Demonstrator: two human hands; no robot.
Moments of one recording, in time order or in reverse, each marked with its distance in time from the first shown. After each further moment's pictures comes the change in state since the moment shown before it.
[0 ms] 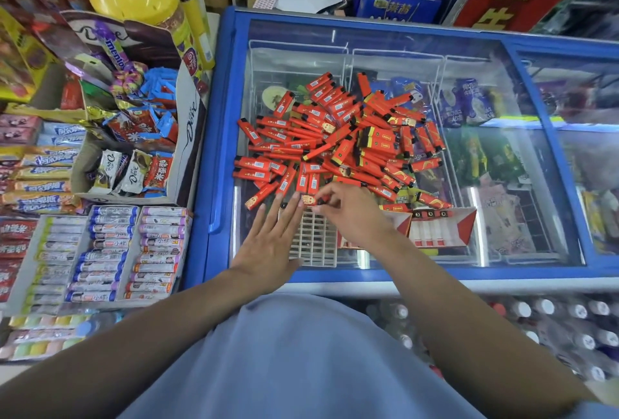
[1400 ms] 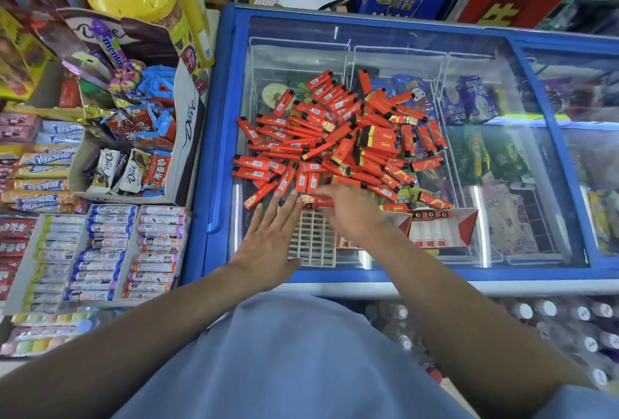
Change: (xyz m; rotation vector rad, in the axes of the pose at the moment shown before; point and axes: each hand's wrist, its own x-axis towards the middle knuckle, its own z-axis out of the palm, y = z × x) left_hand 0.004 0.003 -0.017 -0.114 -0.124 -0.044; right_hand 0.011 0.002 0.003 -0.394 -0.009 -0.090
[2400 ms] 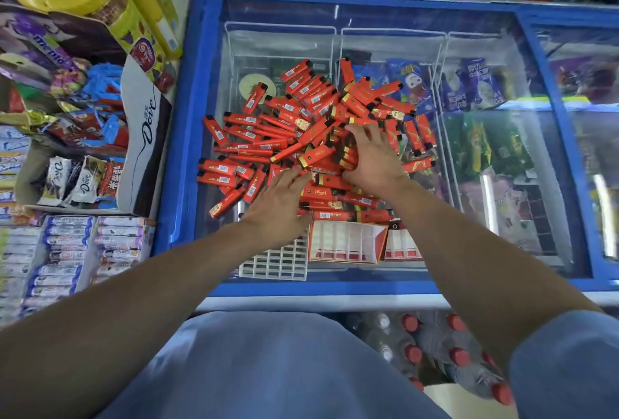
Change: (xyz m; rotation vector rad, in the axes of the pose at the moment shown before) left_hand 0.099 0.051 -0.050 -0.272 -0.048 -0.101; right_hand 0.092 0.134 -0.029 0.031 0.087 0.064
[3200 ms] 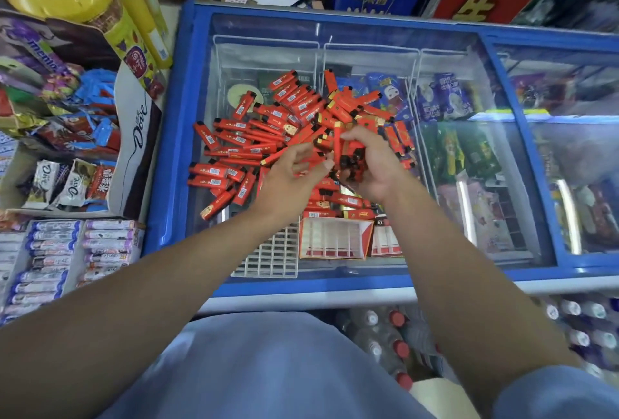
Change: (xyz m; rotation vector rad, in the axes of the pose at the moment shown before) left_hand -0.010 0.052 -0.027 -0.881 0.238 -0.074; right_hand -0.059 -0.056 -0.066 1.572 -0.181 0.469
